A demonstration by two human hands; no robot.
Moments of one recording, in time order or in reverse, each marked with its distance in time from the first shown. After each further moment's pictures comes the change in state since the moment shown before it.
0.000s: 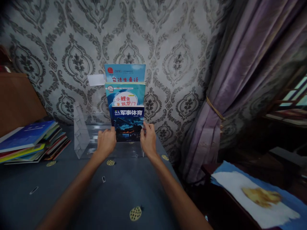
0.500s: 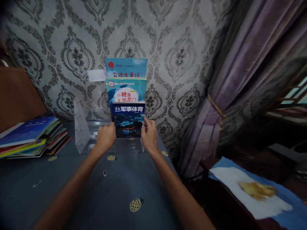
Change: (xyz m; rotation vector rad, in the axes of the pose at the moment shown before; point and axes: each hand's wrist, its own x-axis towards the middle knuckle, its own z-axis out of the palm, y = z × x) left_hand 0.003 -0.007 -0.001 -0.027 -0.019 -0.007; right_hand 0.001 -0.001 -0.001 -0.024 0.010 0.018
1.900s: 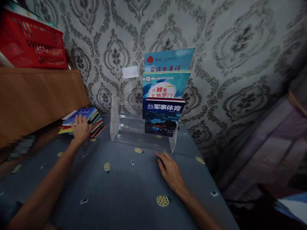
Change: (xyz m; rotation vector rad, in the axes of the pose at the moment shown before) left_hand -0.071 -0.252 -0.007 0.262 0.330 -0.462; right_hand -0.126 -0.007 -0.015 0.012 -0.676 -0.047
